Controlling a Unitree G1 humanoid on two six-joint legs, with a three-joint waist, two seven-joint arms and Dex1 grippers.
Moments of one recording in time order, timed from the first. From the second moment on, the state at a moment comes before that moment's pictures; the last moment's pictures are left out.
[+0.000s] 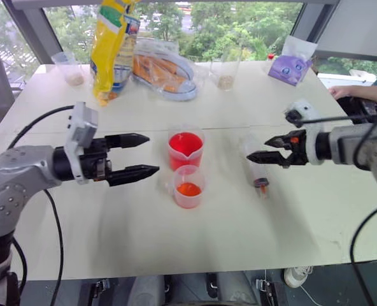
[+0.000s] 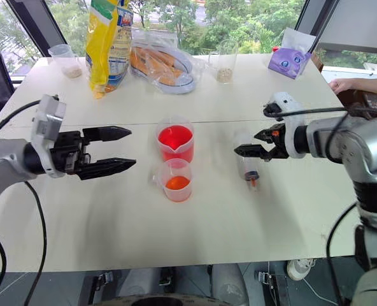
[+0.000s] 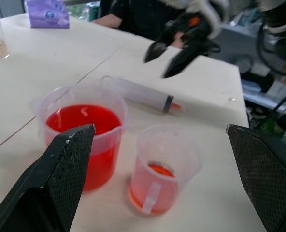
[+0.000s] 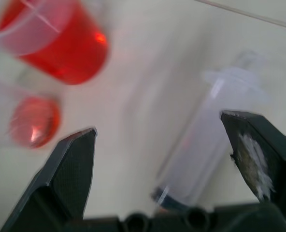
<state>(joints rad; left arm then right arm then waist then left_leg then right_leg) -0.35 0.89 0.23 -0.43 -0.98 0.81 -0.95 -0.78 -0.92 0.09 -0.09 0.67 1.36 0.66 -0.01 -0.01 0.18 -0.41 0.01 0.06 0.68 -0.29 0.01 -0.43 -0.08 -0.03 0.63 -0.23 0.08</state>
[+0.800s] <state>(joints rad) -0.27 0.84 0.23 -0.46 -0.93 0.76 -0.89 -0.97 -0.71 0.38 0.40 0.27 1.22 0.71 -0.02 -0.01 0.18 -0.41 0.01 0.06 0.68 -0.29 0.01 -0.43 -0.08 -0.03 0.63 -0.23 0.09</state>
